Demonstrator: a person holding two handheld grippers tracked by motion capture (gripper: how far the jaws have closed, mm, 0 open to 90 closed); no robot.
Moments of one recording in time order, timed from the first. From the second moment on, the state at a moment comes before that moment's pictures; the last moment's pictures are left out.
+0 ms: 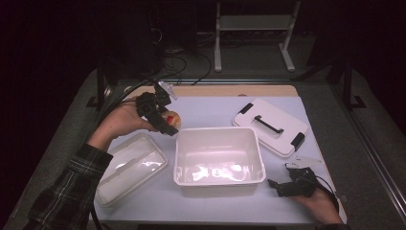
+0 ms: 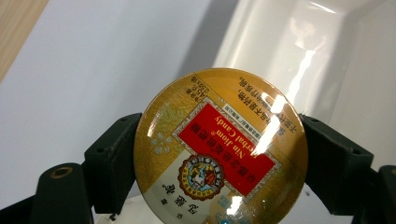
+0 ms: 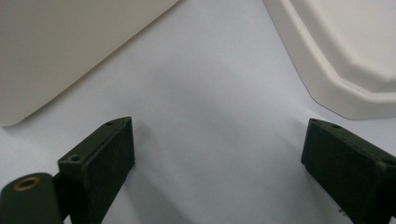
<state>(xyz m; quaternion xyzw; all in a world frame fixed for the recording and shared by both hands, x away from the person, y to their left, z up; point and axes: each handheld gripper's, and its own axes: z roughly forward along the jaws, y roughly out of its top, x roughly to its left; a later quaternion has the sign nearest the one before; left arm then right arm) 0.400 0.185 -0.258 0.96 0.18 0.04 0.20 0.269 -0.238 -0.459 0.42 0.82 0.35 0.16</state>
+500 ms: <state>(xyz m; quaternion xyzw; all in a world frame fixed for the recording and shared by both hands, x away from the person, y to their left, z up) 0.367 0.151 -0.256 0.97 0.12 0.03 0.21 0.269 -0.238 -0.459 0.42 0.82 0.35 0.16</state>
